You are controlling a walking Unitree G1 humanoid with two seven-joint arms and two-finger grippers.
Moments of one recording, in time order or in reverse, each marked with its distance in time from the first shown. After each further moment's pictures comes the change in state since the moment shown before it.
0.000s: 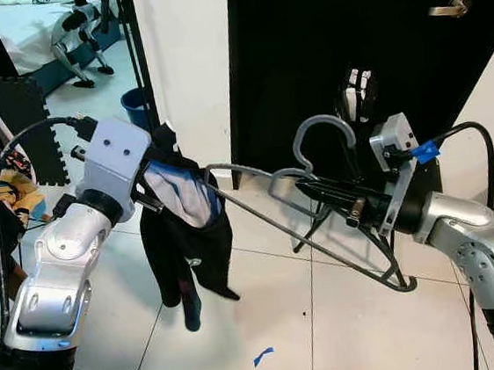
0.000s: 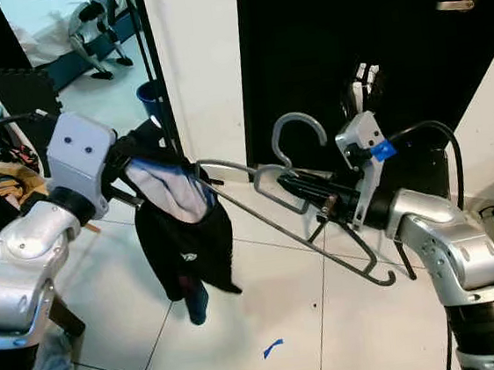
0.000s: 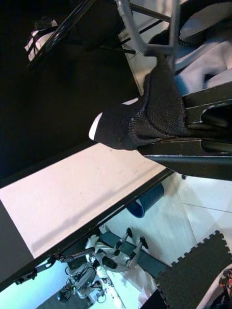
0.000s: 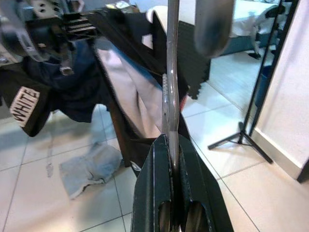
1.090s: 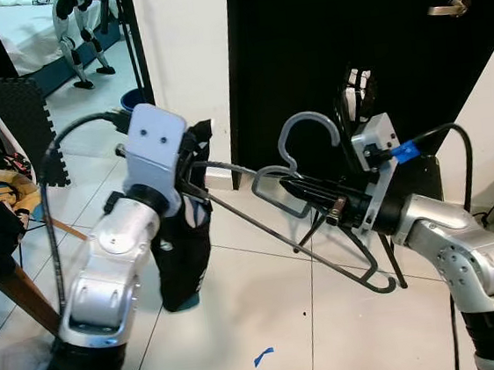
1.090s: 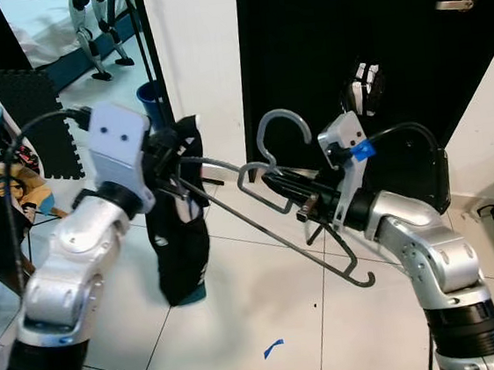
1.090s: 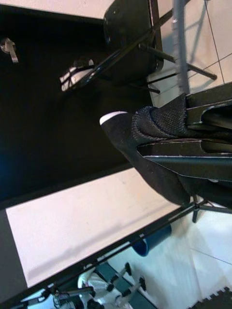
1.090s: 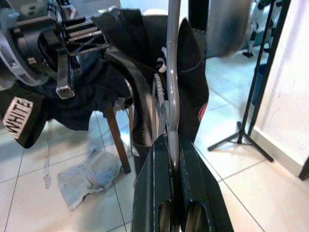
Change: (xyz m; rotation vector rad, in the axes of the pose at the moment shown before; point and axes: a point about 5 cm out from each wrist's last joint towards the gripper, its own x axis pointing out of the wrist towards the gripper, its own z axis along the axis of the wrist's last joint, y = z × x) left arm 0.017 -0.048 0.024 -0.226 -0.034 0.006; right arm 0.021 0.006 -0.007 0.035 -0.001 -0.065
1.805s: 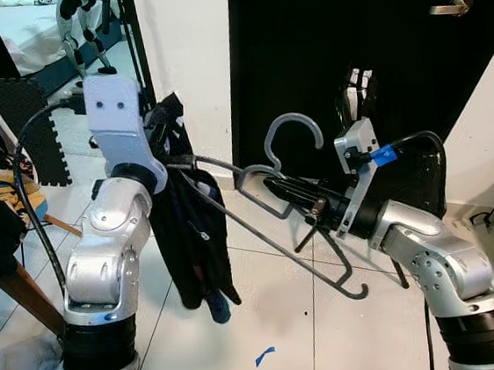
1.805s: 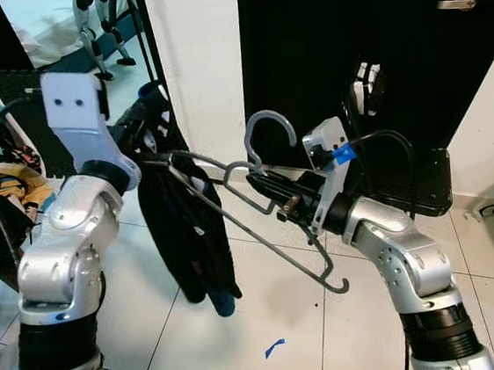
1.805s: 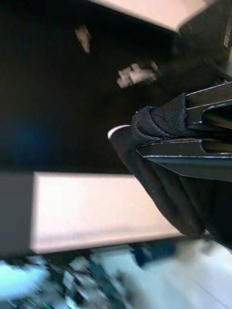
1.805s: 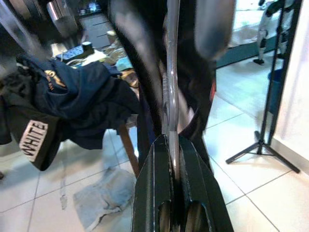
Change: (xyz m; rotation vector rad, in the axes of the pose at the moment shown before) left arm 0.014 0.016 0.044 -0.273 -0.142 0.124; right arm 0.022 0.017 -0.007 0.079 -0.075 0.033
